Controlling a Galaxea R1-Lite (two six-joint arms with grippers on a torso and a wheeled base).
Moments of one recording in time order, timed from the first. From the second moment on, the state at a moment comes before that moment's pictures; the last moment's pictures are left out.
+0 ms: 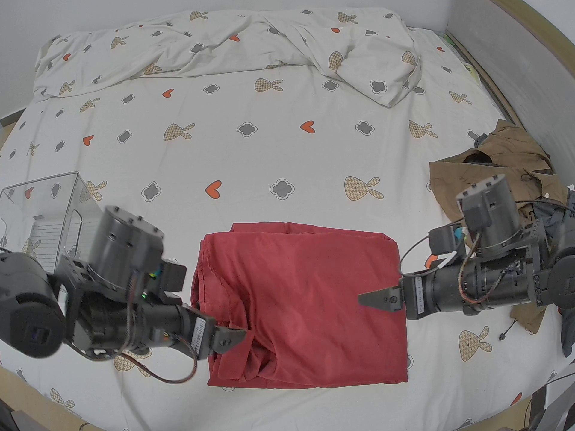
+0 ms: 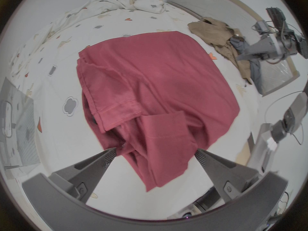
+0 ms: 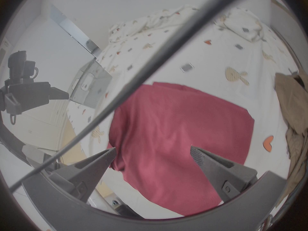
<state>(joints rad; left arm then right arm) -0.63 1.57 -0.79 0.01 0.05 -0.18 0.66 1.61 -0.90 0.02 0.02 0.37</state>
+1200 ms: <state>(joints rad) -0.66 1.62 -0.56 -0.08 0.28 -0.20 0.53 1.52 -0.68 -0.15 0.11 0.40</state>
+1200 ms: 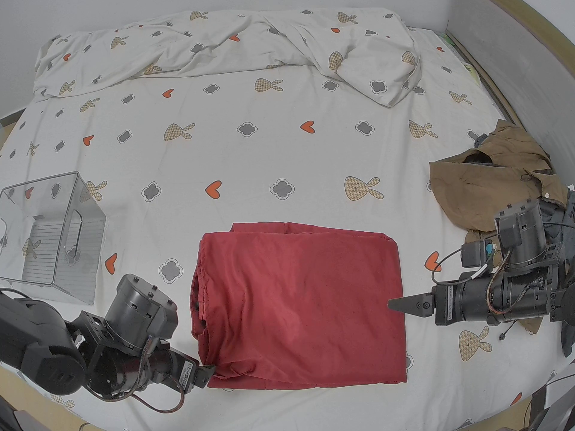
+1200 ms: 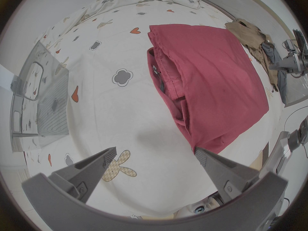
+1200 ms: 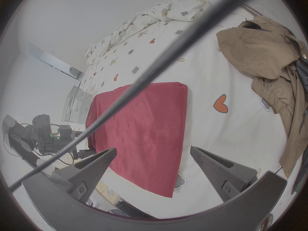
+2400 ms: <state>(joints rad) -0.53 1.44 -0.61 -0.07 -0.37 -0.28 0.50 1.53 -0.66 -0.16 0.14 0.40</state>
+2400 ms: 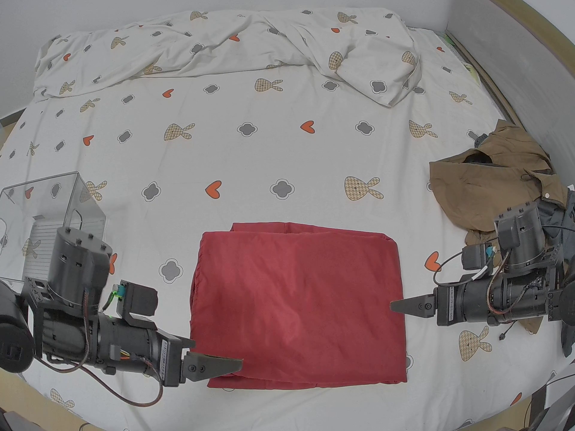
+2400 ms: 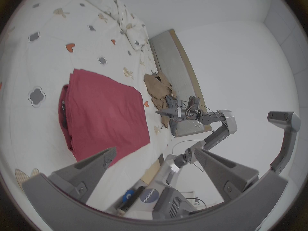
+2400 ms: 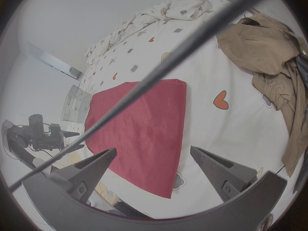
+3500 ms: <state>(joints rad) -0.09 1.64 -0.48 -0.41 -1.06 -0.15 0.20 1.78 -0.53 -0.79 0.68 0.45</state>
